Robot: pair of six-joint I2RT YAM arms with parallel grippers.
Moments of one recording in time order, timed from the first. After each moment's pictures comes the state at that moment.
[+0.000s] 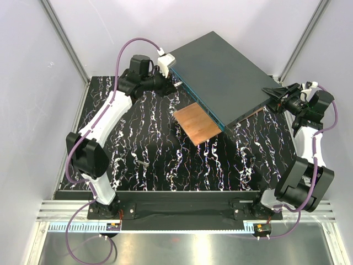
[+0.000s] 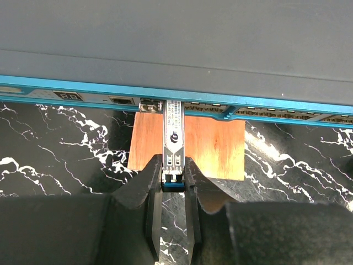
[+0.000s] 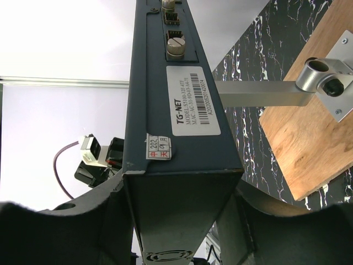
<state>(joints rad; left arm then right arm) -0.39 1.76 1.75 -0.48 0.54 0.15 -0.47 1.39 1.02 0.18 -1.04 1.23</state>
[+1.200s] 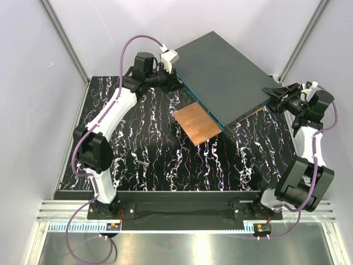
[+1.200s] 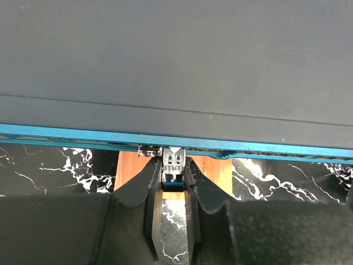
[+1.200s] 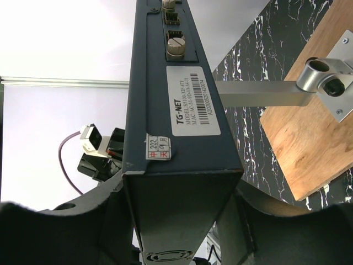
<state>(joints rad) -0.40 1.86 1.82 -0.39 0.61 0.05 -0.47 1.39 1.02 0.19 -1.04 1.23</state>
